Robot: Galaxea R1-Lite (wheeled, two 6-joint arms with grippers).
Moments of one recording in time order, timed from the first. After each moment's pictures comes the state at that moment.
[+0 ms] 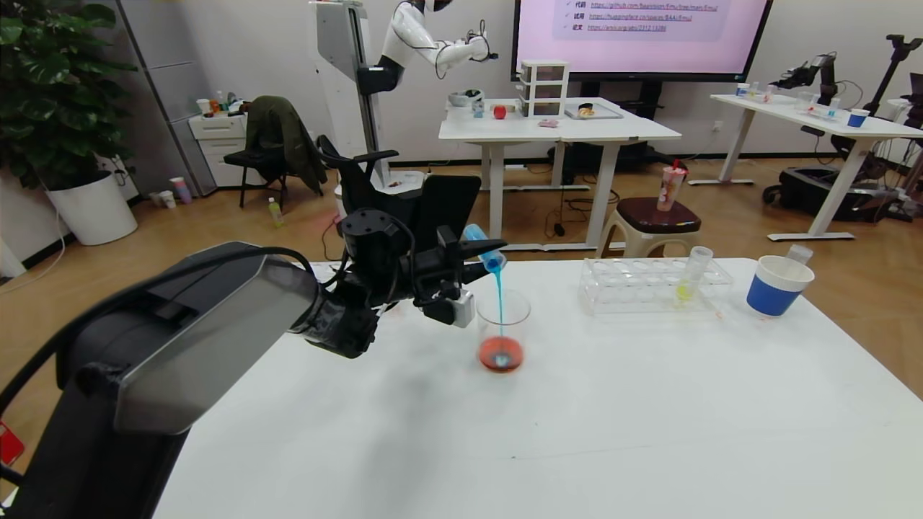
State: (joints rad) left arm -0.39 2.44 -1.48 -1.11 -0.80 1.53; right arm 0.00 0.00 0.00 0.00 0.02 -0.03
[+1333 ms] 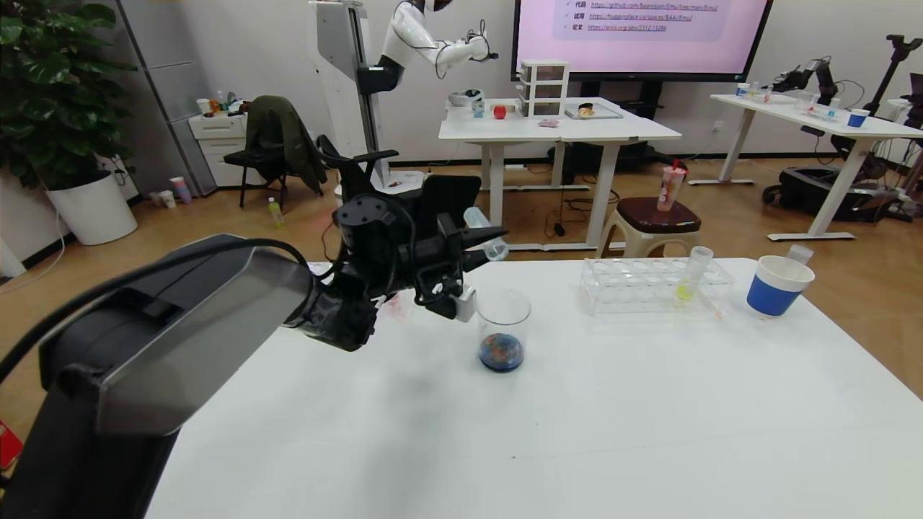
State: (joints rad) left arm -0.40 2.40 -1.50 -1.12 -0.78 1.54; right arm 0.00 0.00 0.00 0.00 0.02 -0.03
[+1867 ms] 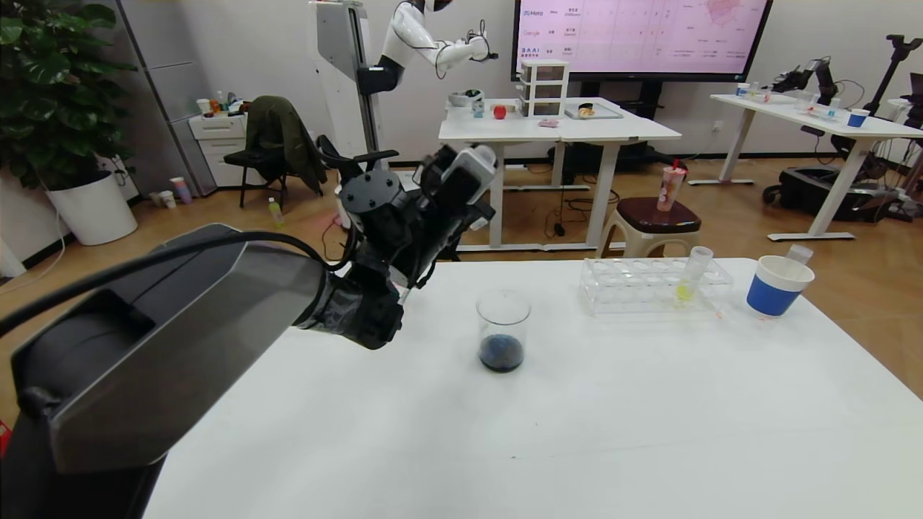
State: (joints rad) left arm -0.53 2.33 -1.52 -1.29 0.01 0.63; right arm 0.00 0.00 0.00 0.00 0.02 -0.03
